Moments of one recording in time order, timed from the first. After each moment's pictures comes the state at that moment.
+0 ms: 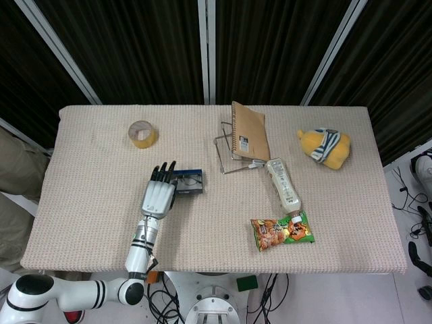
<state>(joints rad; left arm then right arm) -0.64 -1.87 -0.14 -1.44 1.04 1.35 0.83 -0.08 -1.05 0.02 -1.48 -1.53 1.59 0.05</state>
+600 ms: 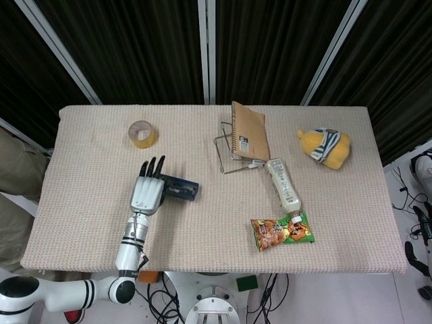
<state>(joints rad) -0.62 -1.82 -0.19 -1.46 1.04 1.34 0.83 -0.08 -1.05 0.02 -1.50 -1.53 1.58 0.03</state>
